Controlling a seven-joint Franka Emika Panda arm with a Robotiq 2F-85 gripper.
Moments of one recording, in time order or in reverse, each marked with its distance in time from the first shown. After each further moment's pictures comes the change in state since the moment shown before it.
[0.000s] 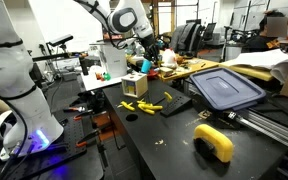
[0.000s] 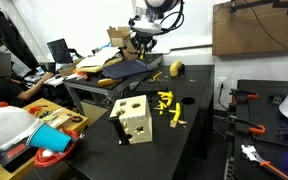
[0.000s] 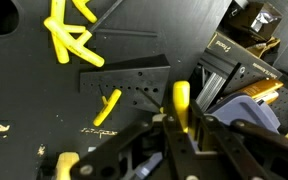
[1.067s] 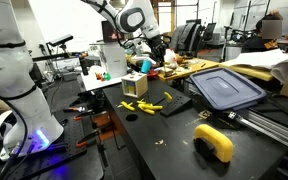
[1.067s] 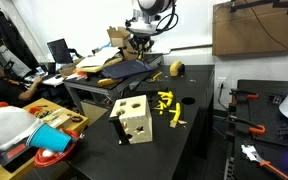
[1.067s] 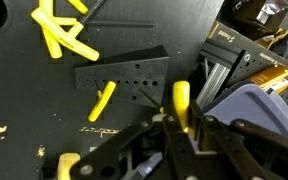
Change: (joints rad) arm 0.003 0.085 -0.035 0.109 0.053 -0.052 -0.019
